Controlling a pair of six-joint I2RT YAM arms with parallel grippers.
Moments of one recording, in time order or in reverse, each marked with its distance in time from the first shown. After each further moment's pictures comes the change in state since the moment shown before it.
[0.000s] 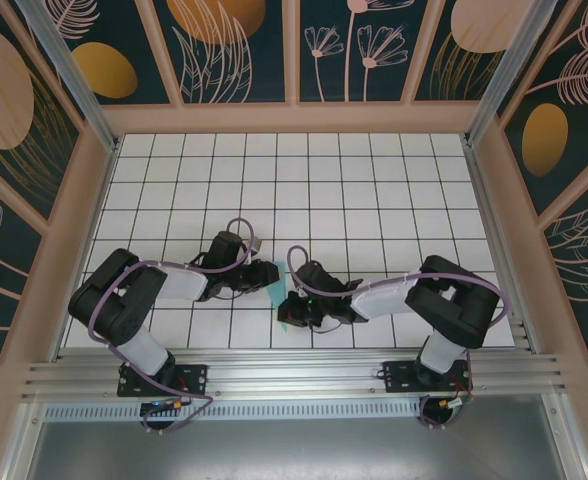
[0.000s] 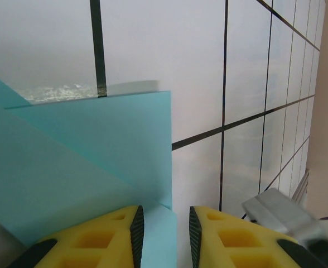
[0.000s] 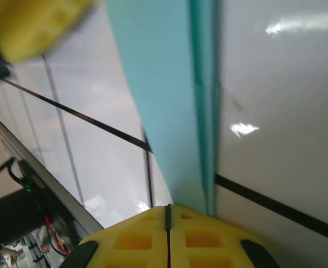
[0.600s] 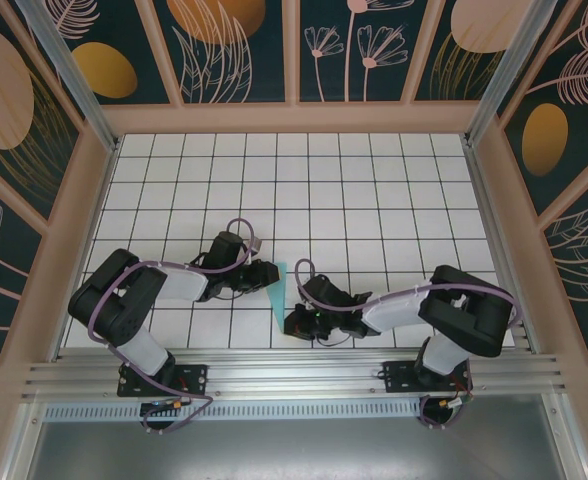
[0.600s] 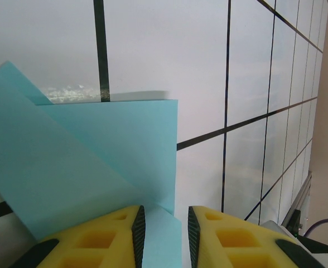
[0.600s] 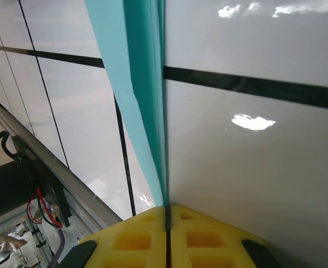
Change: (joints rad) left arm -0.003 -0.002 0.000 -0.003 -0.014 -0.003; right arm 0.055 -0.098 -0.116 0.033 0.011 0.056
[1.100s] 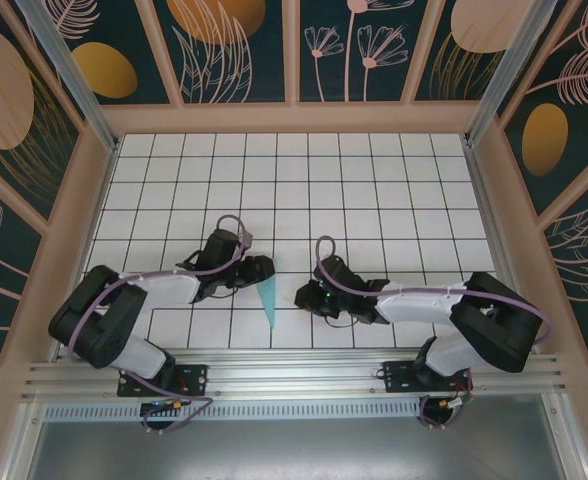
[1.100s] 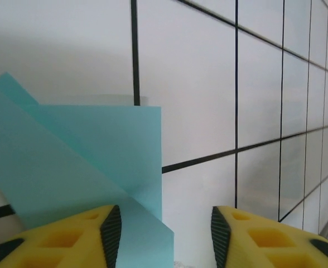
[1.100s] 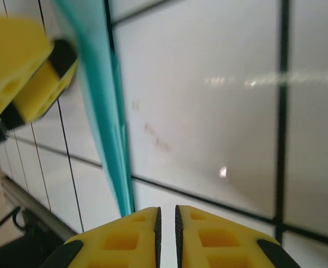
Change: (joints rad) left arm -0.003 -0.176 0.012 -0.180 -0.183 0.043; right arm -0.139 -0.157 0.044 -0.189 0.197 -0.061
